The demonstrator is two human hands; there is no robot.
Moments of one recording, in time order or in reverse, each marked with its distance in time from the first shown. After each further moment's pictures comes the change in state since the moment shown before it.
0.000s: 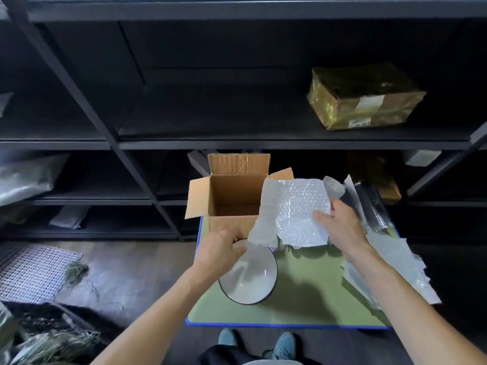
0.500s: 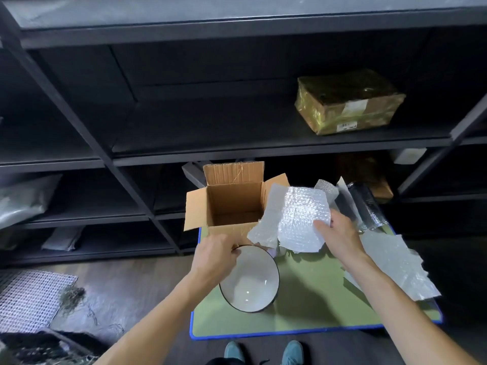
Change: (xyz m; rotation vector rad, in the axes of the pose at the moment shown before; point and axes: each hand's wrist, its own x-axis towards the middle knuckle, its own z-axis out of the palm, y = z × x) left_hand 0.005 -0.006 -0.010 0.189 0.035 0.094; right_hand -0.015 0.009 0.007 -0.031 0.055 0.047
